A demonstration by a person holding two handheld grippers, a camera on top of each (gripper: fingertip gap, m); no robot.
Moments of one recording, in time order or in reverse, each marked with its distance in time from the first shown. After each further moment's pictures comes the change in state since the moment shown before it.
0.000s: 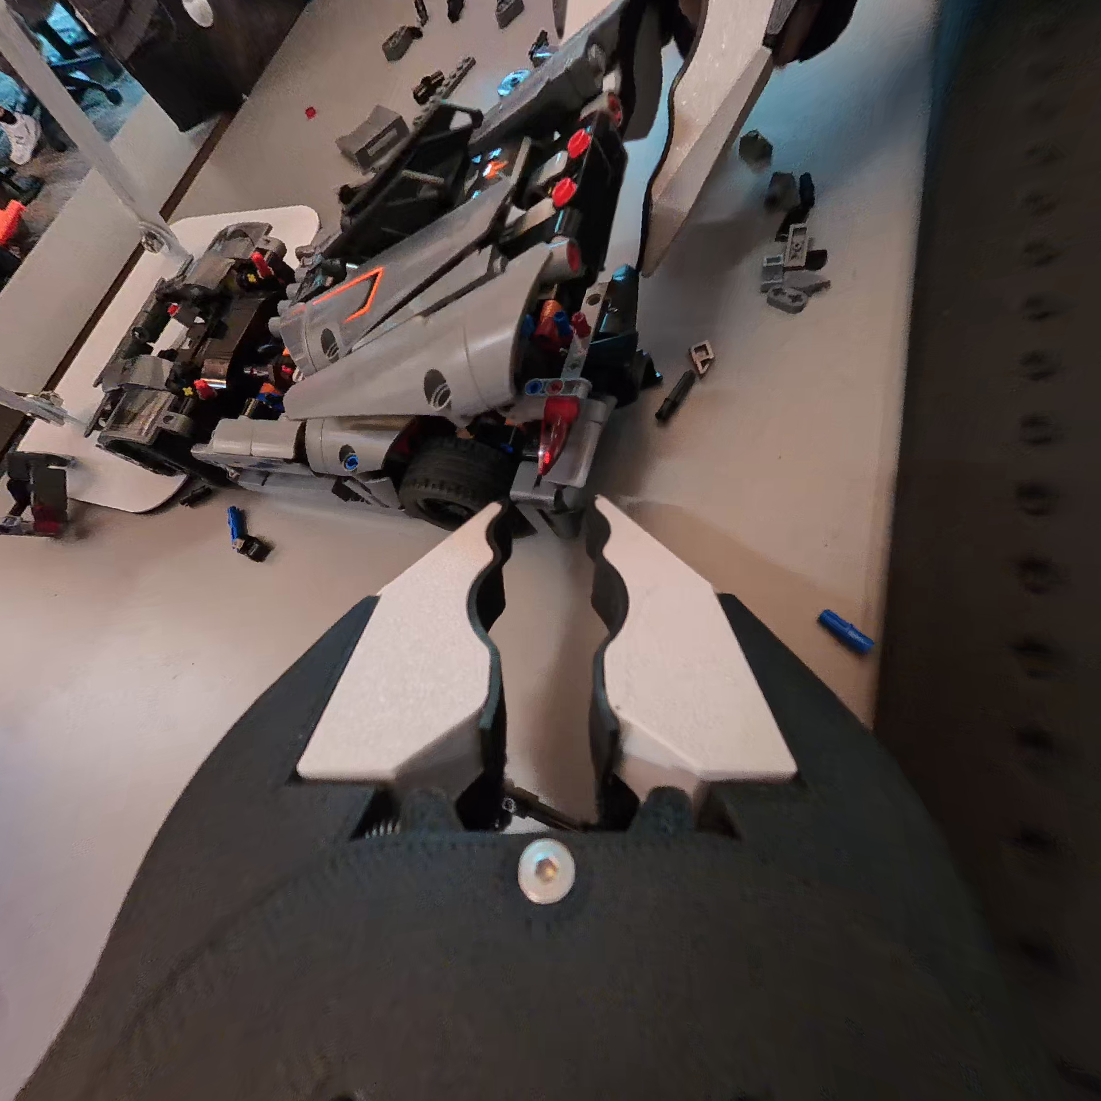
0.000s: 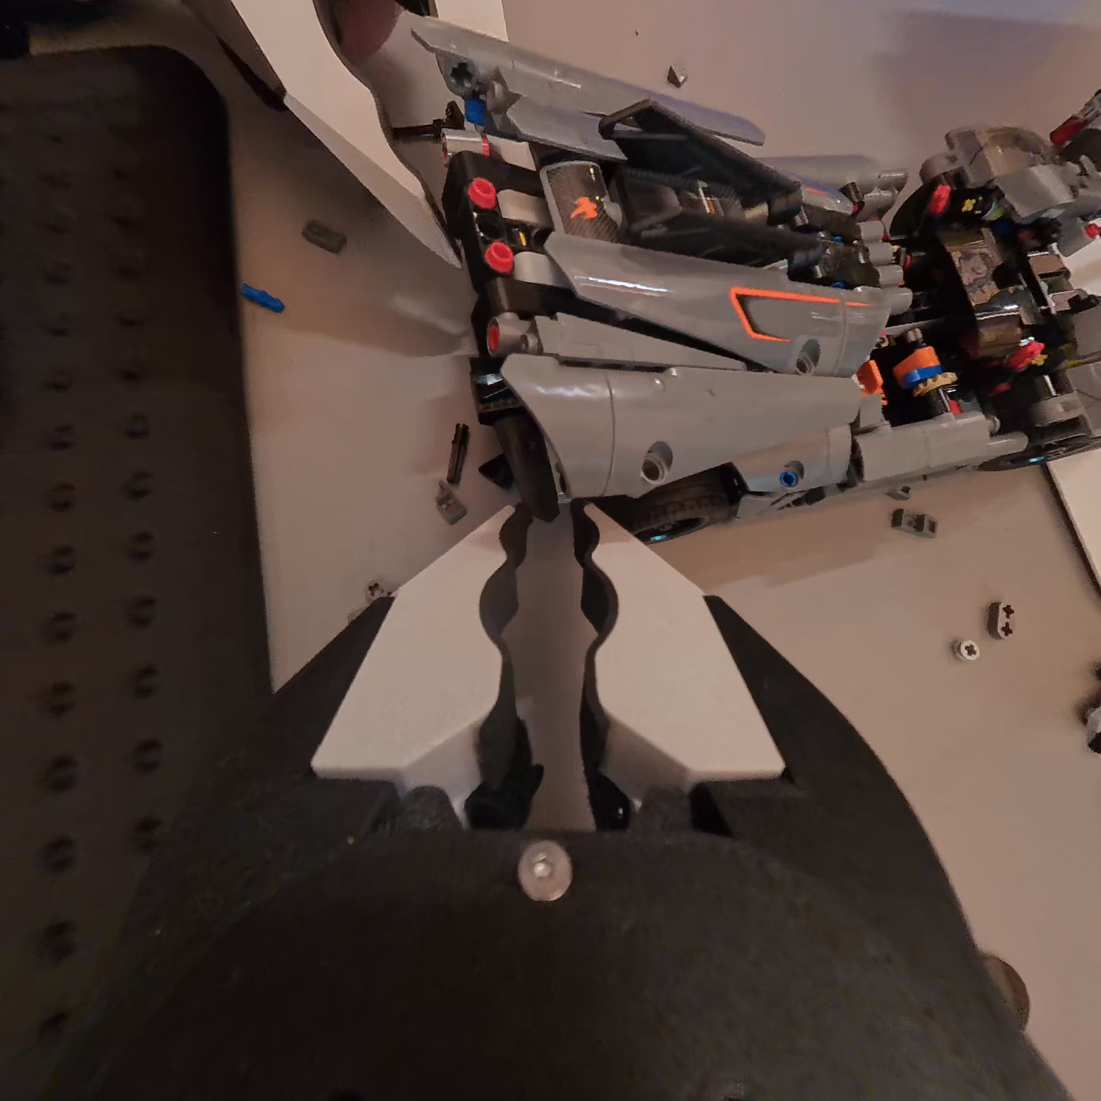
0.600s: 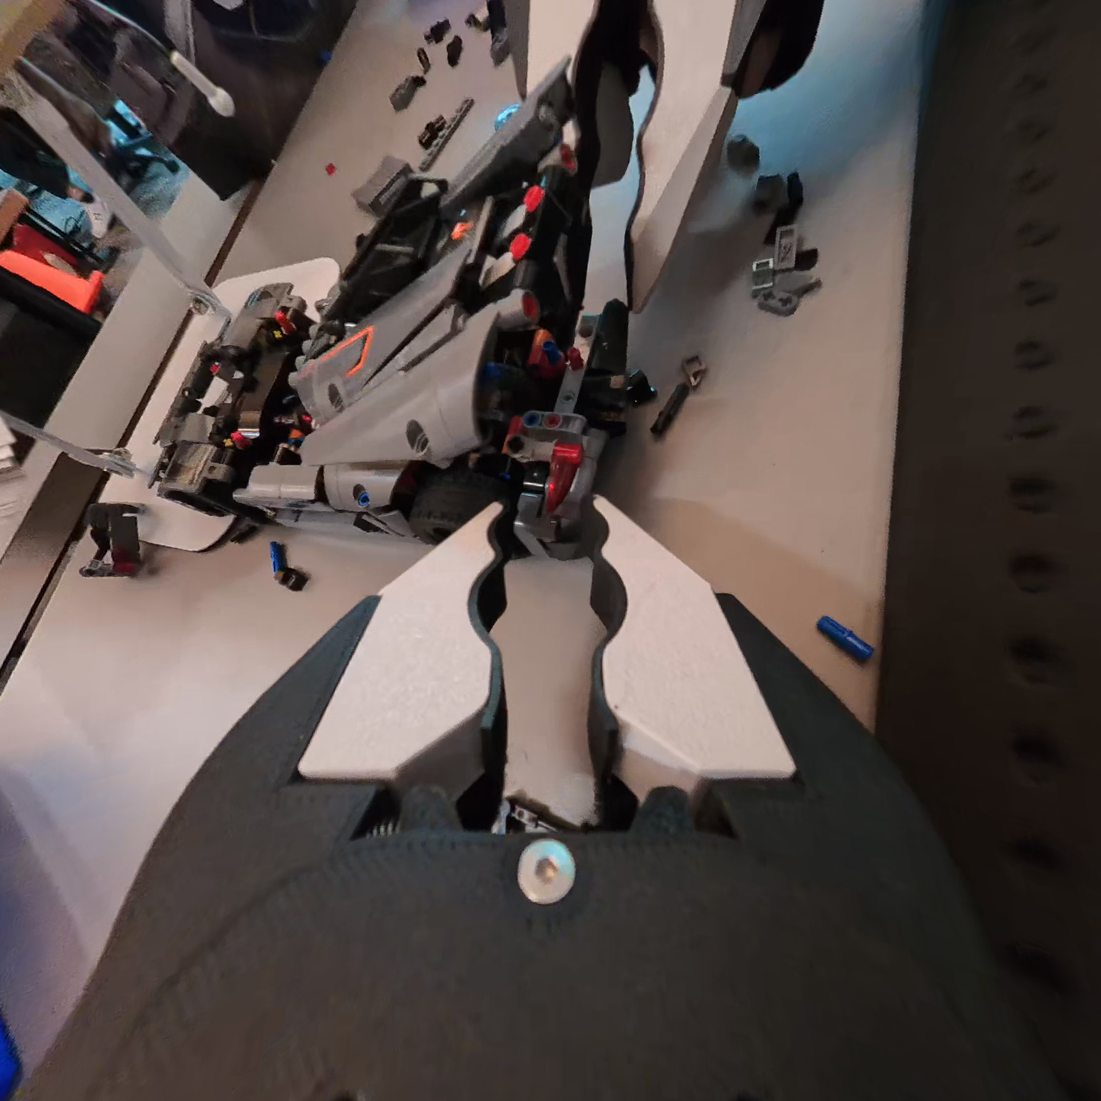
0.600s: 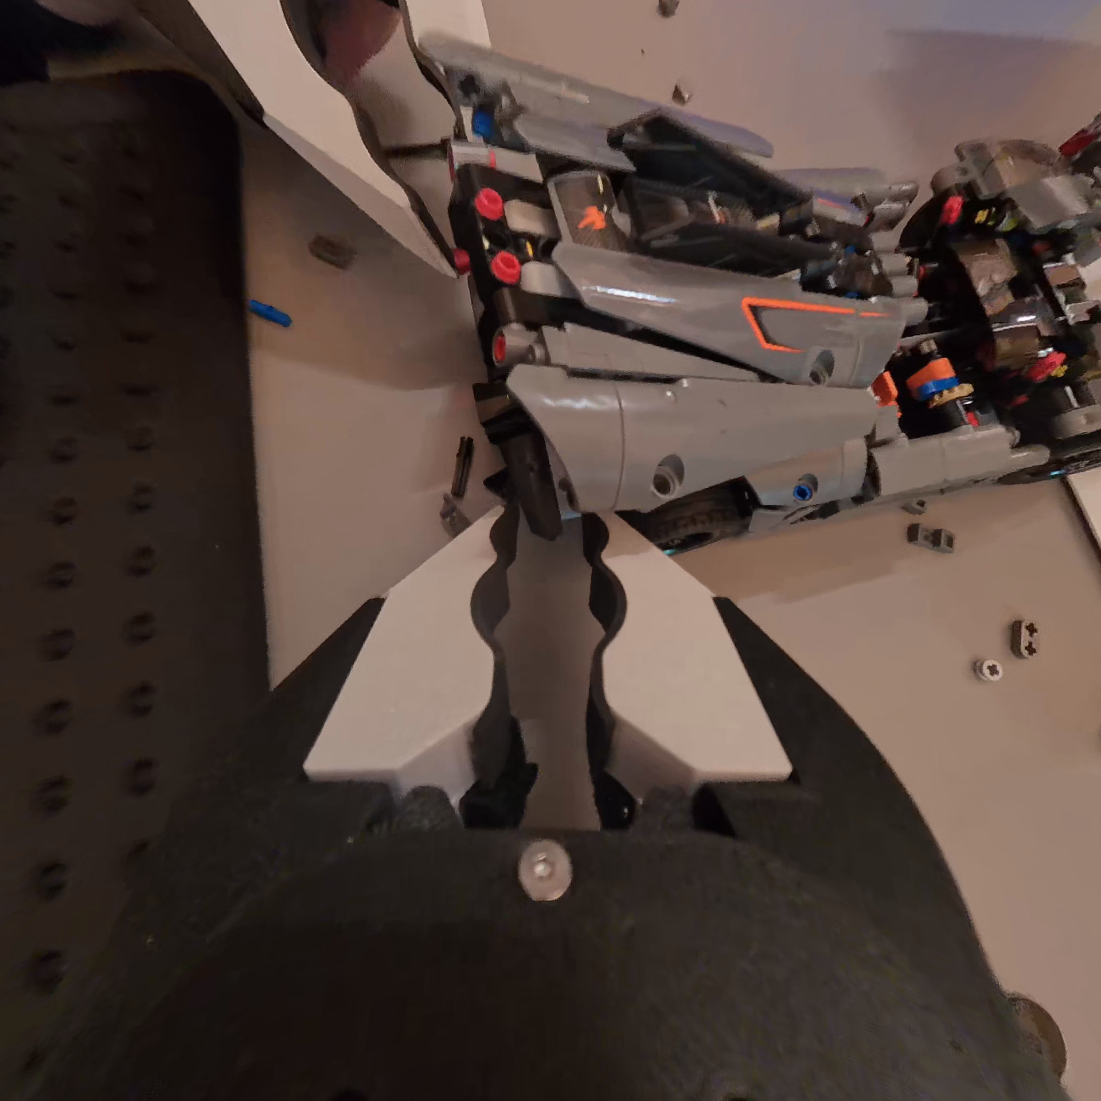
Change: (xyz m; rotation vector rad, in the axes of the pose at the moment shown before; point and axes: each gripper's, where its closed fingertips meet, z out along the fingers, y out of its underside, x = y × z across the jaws) left arm 0.003 -0.010 -0.003 0.009 -0.050 0.104; right arm -0.002 -0.004 0.005 0.032 -0.013 0.004
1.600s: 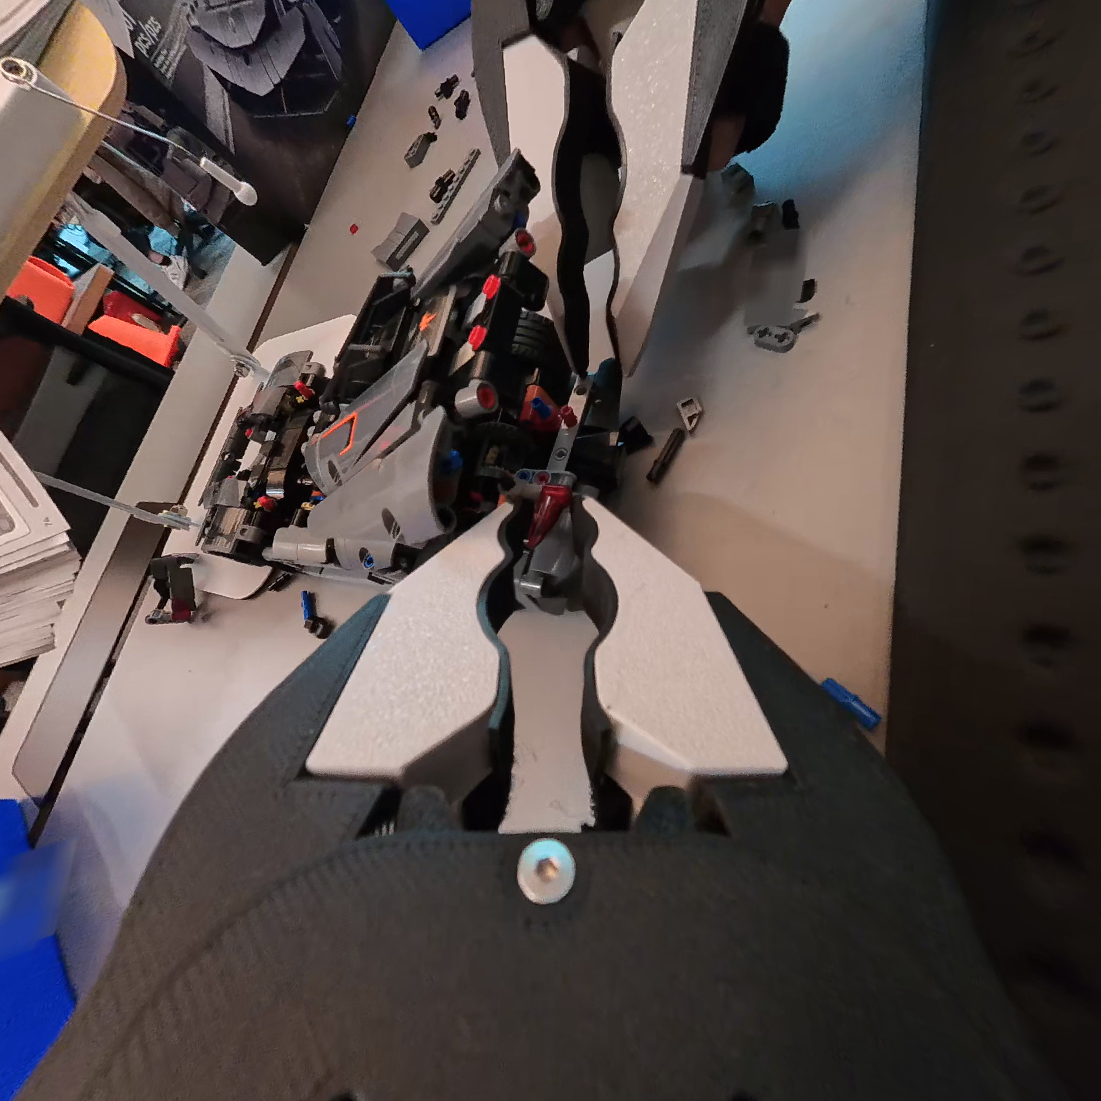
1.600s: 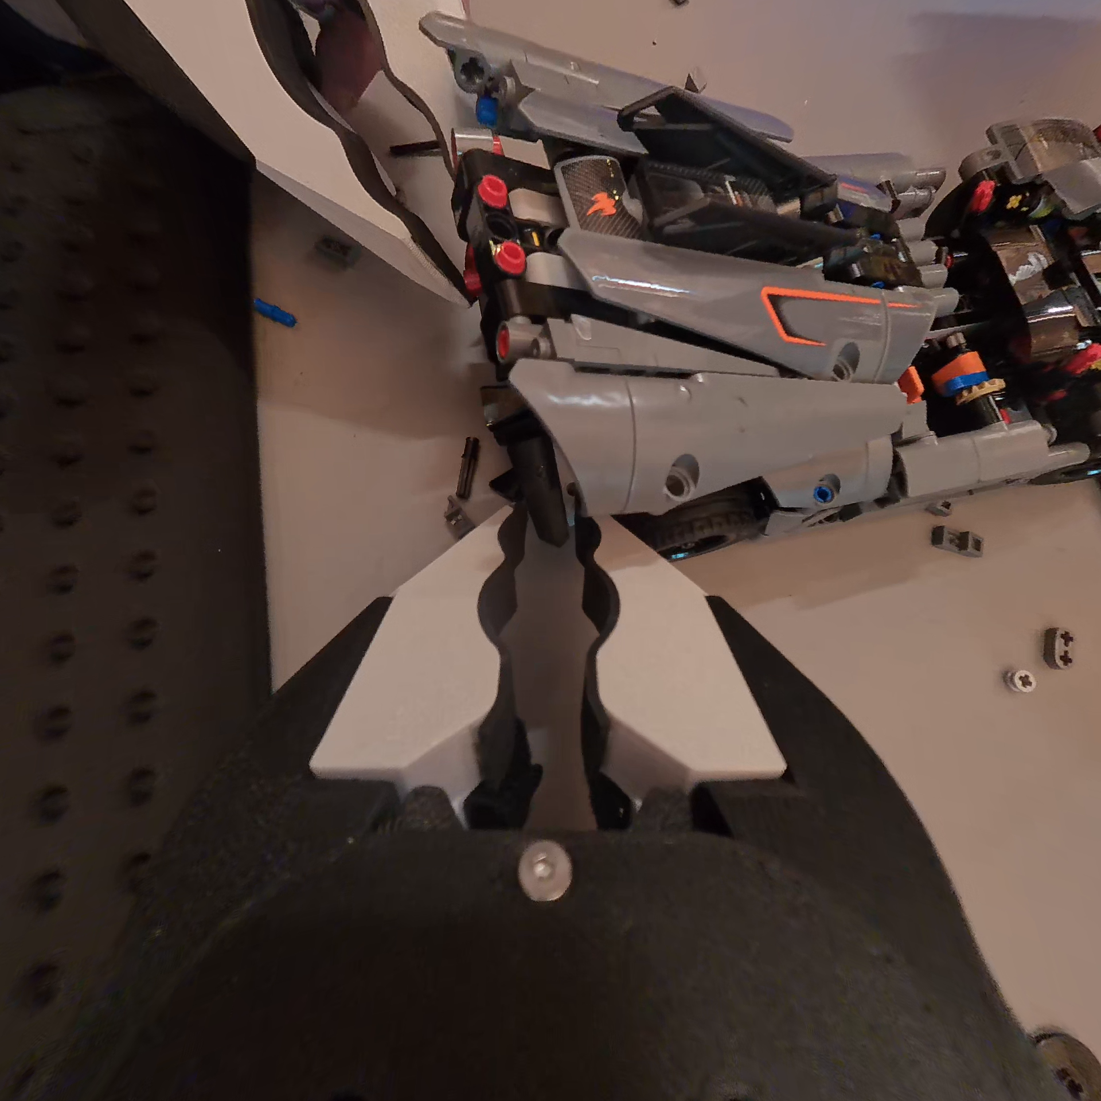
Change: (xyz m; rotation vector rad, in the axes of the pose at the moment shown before) left arm 0.005 -0.018 0.010 0.017 -0.066 0.093; right arm -0.003 0.003 0.006 -0.003 -0.021 0.013
